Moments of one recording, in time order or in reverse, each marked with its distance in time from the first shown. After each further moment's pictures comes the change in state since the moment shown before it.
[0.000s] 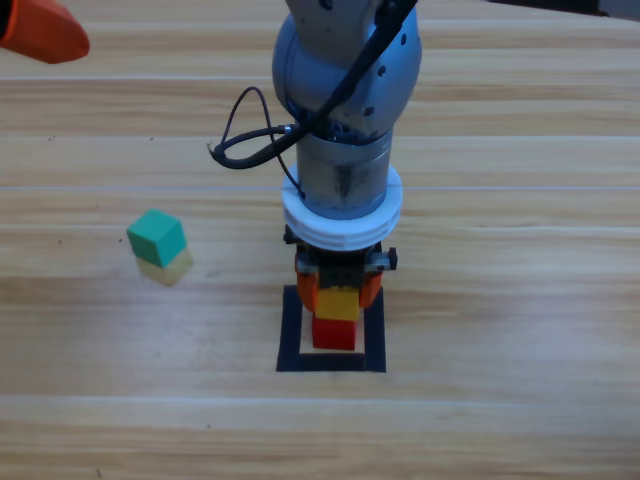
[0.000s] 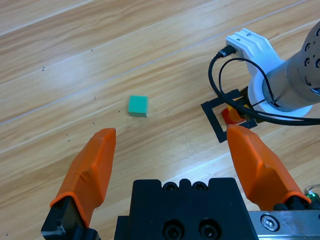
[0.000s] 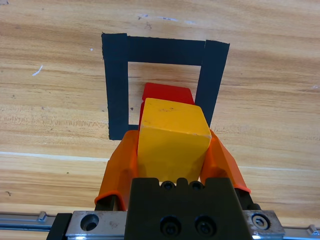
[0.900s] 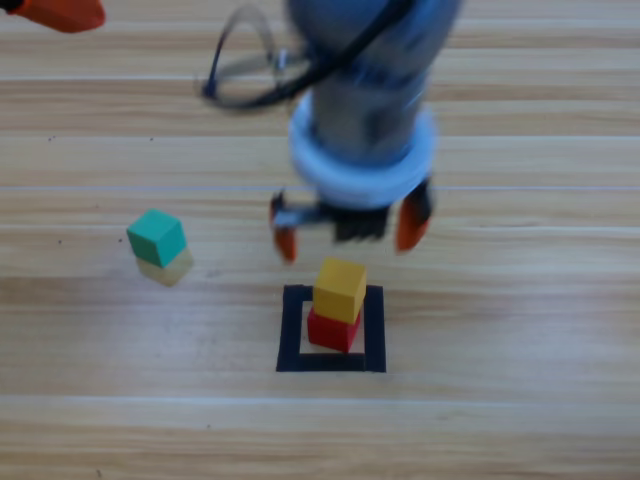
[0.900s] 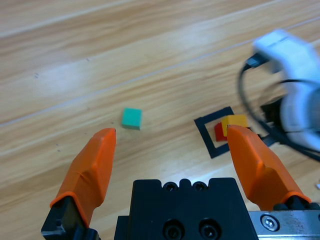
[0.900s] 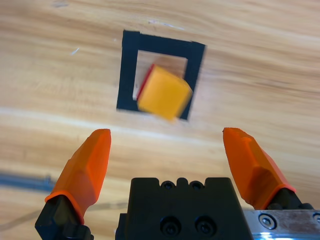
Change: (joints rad) arm 0 0.091 0.014 0.021 -0.096 -0.087 0.000; arm 1 0.064 -0.191 0.068 0.008 -0.118 -0.048
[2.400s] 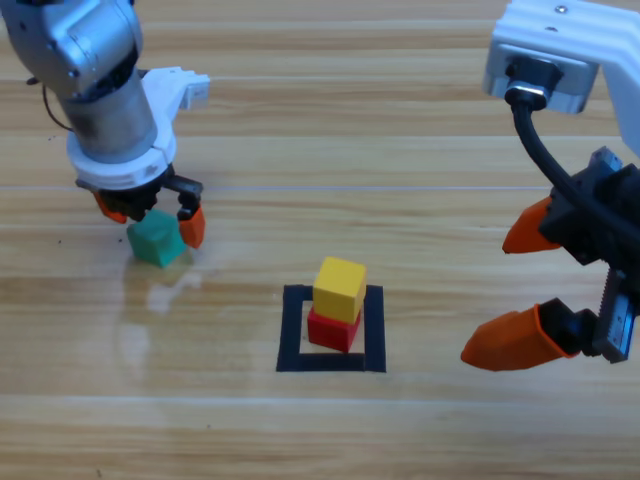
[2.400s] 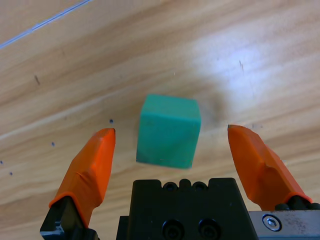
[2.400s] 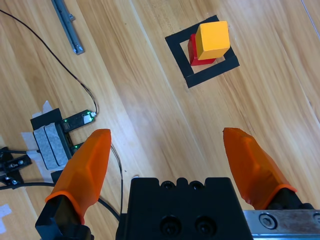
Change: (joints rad) arm 0 0.338 0.801 -0.112 -0.030 -0.214 0.246; arm 1 0.011 -0.815 1.126 -0.753 0.202 -0.938
